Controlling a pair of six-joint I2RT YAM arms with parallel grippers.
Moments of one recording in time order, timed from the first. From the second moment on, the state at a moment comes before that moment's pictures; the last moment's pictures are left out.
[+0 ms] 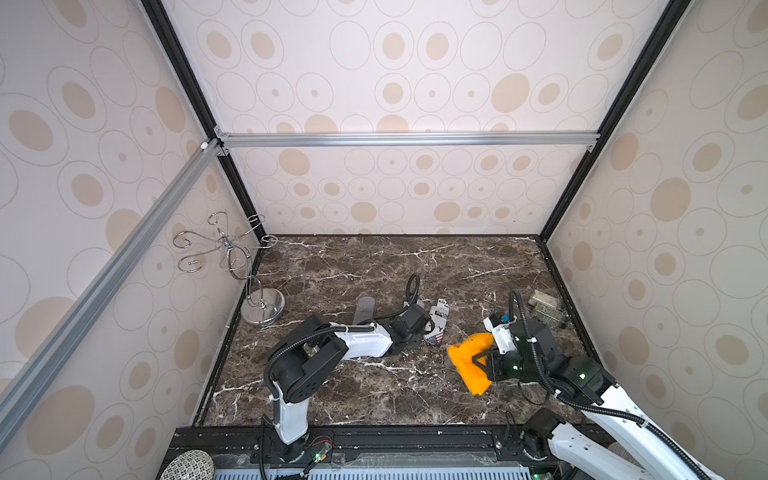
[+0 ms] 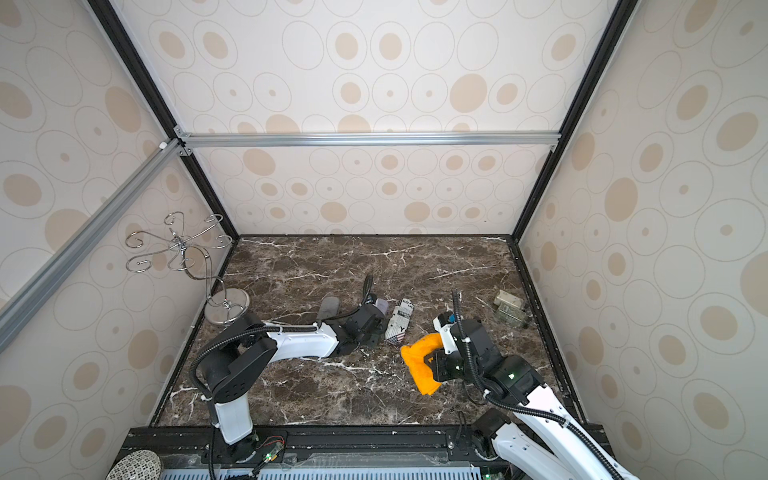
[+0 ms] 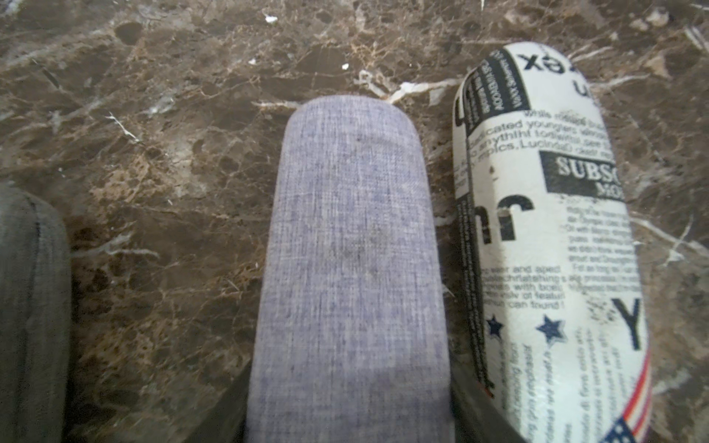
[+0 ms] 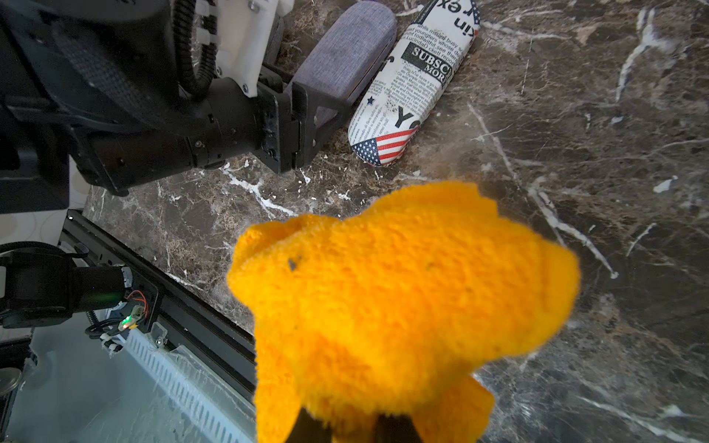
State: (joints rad) left arm -0.89 1.86 1.02 -0.07 -0.35 -0.48; right arm 0.58 0.68 0.71 -0.88 -0.18 0.46
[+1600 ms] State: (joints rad) left arm -0.67 1.43 0.81 -0.26 -0.28 -0.39; right arm 0.75 0.78 0.64 -0.64 -0.17 0.51
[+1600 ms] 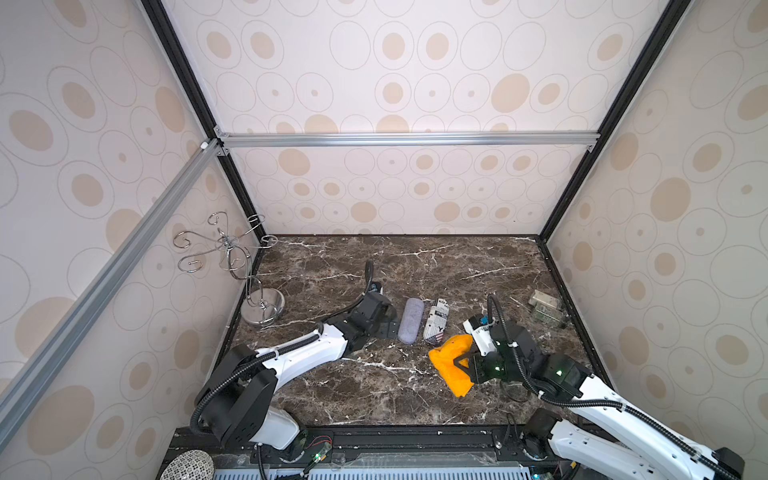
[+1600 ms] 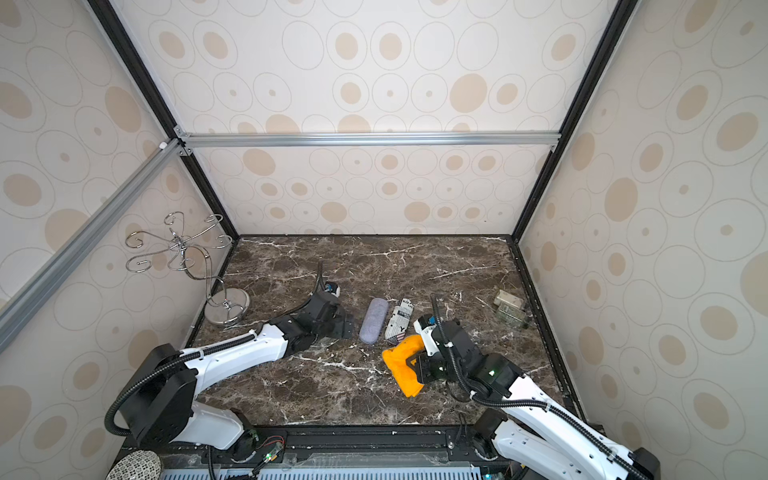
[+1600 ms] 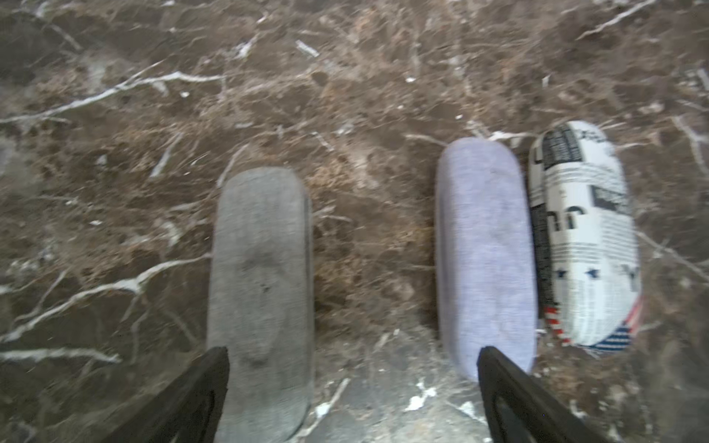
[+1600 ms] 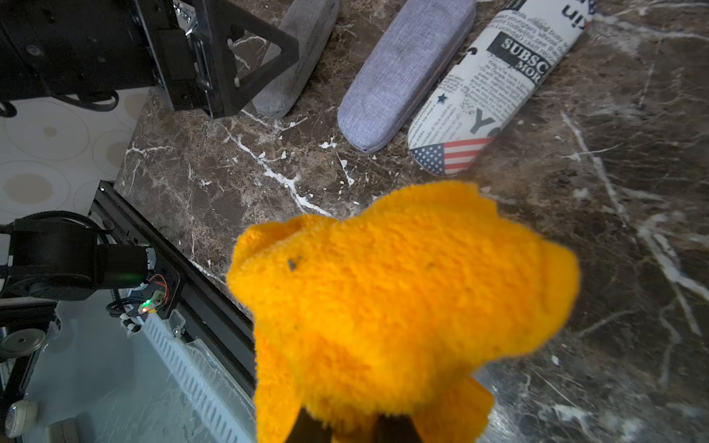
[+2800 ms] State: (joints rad) left arm -0.58 1.60 0.67 -0.02 -0.26 -0.30; right arm 0.80 0.84 0.61 -0.59 -0.09 0.53
